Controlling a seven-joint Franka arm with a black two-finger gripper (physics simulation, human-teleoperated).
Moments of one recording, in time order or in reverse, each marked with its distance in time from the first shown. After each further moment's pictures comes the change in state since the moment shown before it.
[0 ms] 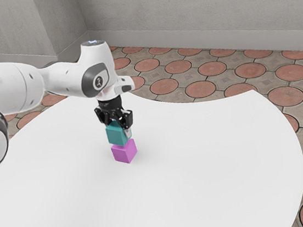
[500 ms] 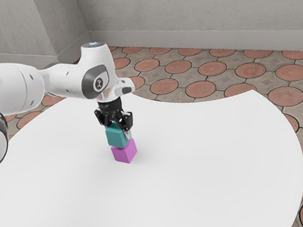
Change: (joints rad) arm -0.002 -0.004 0.000 -0.016 0.001 0.001 -0.011
